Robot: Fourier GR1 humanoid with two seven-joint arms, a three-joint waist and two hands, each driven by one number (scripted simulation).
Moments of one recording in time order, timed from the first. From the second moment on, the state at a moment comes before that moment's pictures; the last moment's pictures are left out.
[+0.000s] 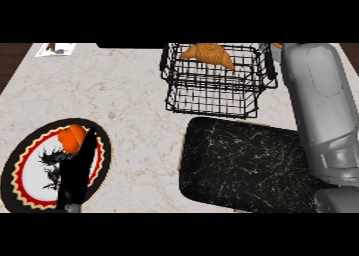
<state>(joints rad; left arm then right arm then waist) 0.06 0.16 -0.16 -1.40 0.01 0.26 0.02 -1.10 -0.14 -0.35 -0.85 0.38 -0.12 0.22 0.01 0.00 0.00</state>
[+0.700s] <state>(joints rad) 0.09 0.16 -0.13 -1.41 0.02 0.26 0.01 -0.90 -0.56 -0.62 -0.96 0.20 0.03 0.29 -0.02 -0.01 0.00</state>
